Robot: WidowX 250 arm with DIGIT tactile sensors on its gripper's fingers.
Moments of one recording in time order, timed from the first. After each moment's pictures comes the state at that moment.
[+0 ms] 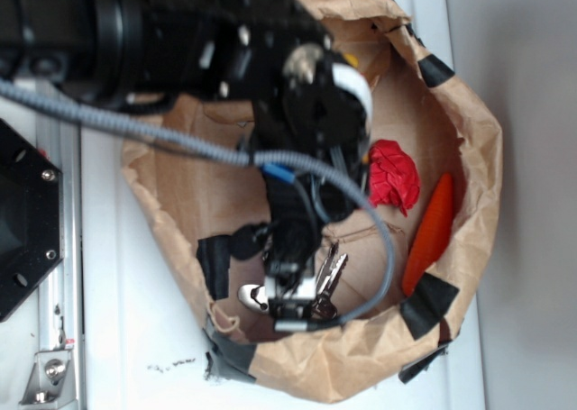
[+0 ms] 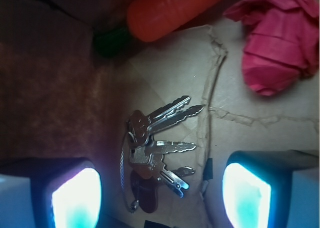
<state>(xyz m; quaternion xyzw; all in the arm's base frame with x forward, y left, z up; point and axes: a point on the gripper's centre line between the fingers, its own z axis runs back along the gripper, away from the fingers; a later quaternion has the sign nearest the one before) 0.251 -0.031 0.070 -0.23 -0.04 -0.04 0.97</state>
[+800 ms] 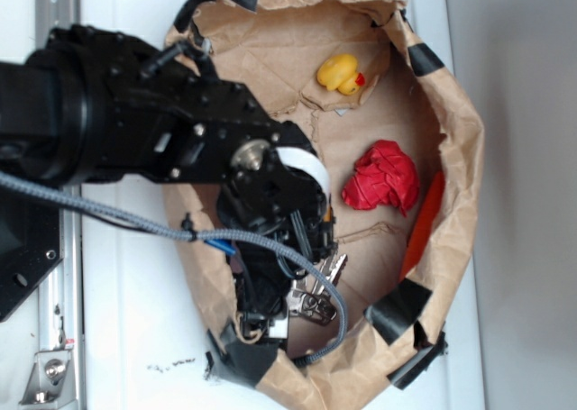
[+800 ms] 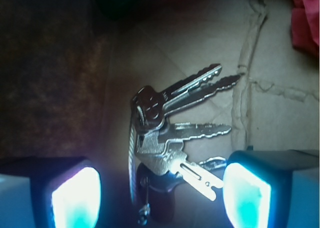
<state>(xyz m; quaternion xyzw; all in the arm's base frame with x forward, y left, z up) 0.239 -0.058 0.051 -0.21 -0.07 -0.06 0.97</state>
